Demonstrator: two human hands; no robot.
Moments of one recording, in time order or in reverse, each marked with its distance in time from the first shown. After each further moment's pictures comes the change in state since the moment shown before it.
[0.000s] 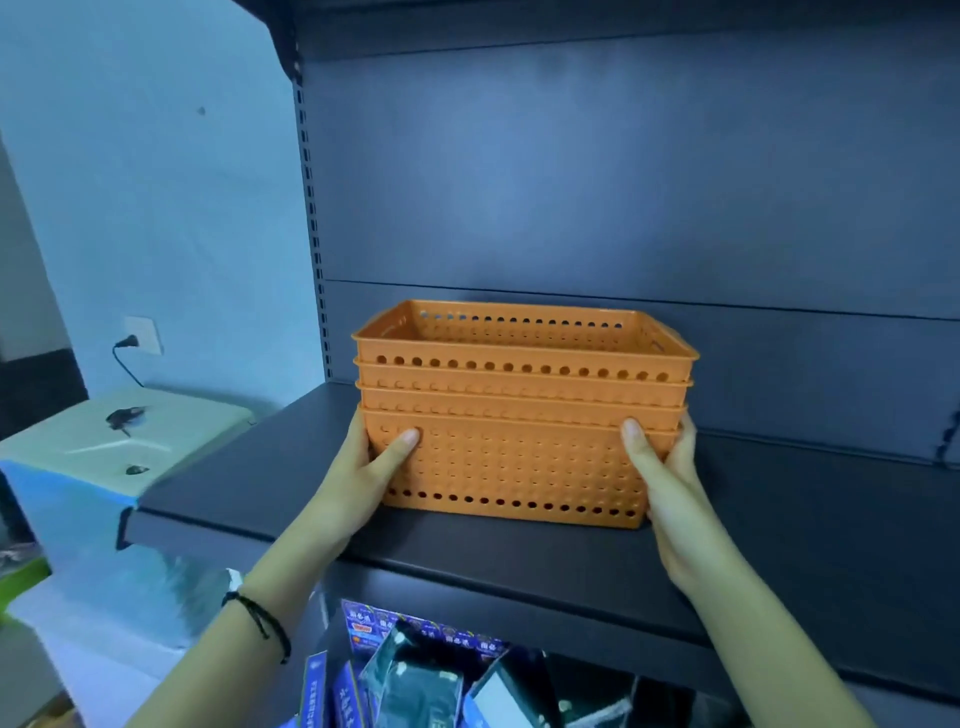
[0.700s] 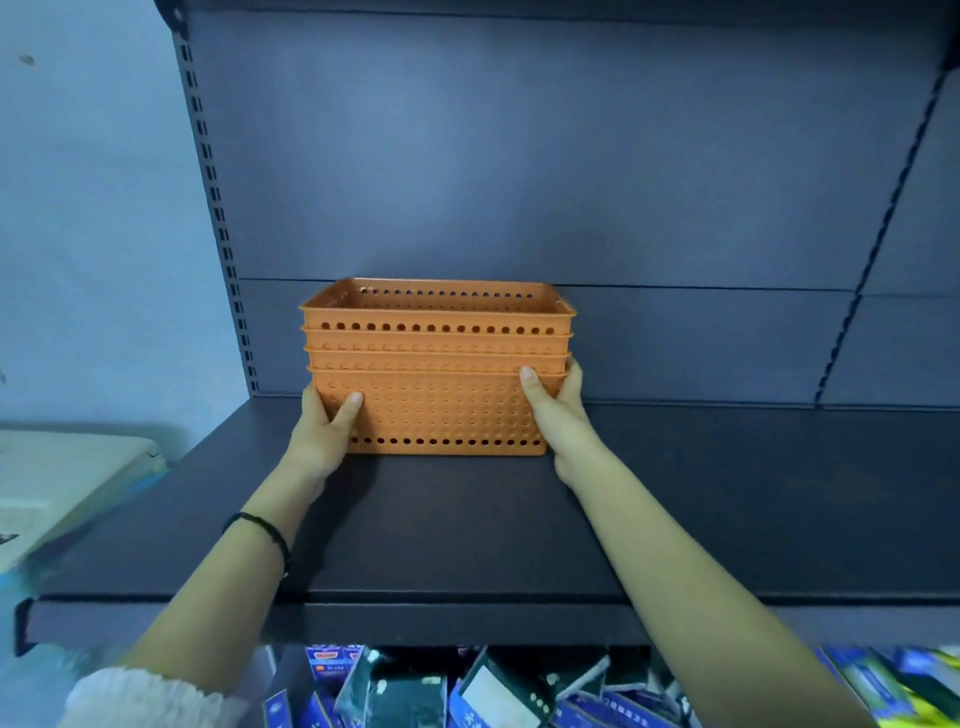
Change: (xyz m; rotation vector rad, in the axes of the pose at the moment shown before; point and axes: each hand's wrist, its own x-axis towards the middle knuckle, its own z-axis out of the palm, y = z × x) left_hand 0.103 -0.044 -0.027 0.045 0.028 -0.241; right_hand 0.081 0.011 0.077 -0.106 0.243 0.116
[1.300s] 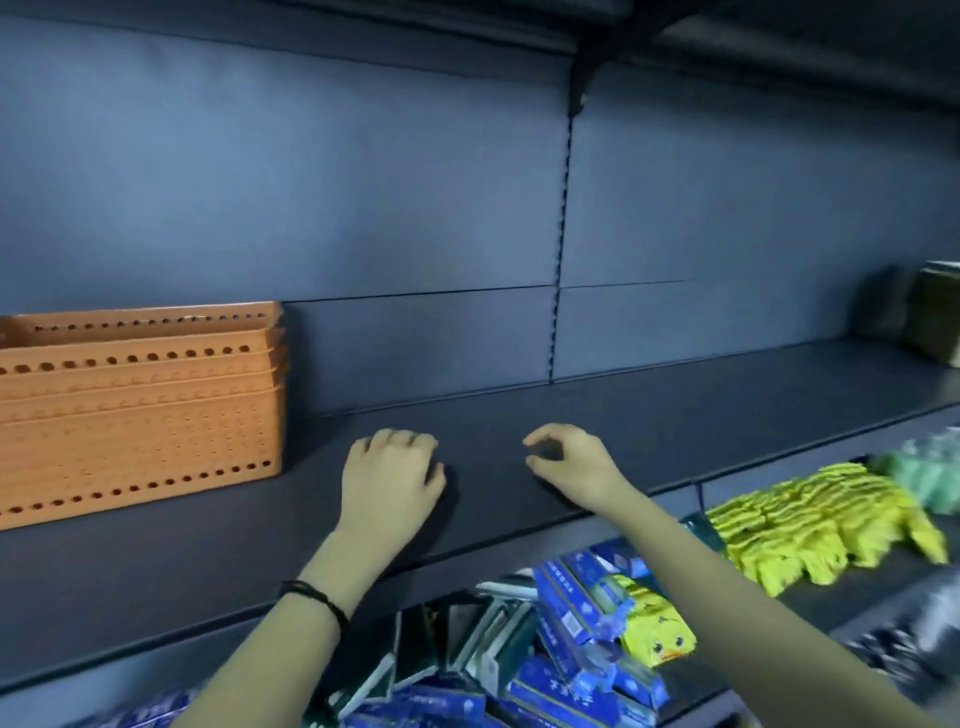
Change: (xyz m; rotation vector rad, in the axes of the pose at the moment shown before) left_hand -0.165 0.084 0.271 0.953 -0.203 0.894; right_hand -0.087 0.008 -0.303 -0.862 0.163 -0.035
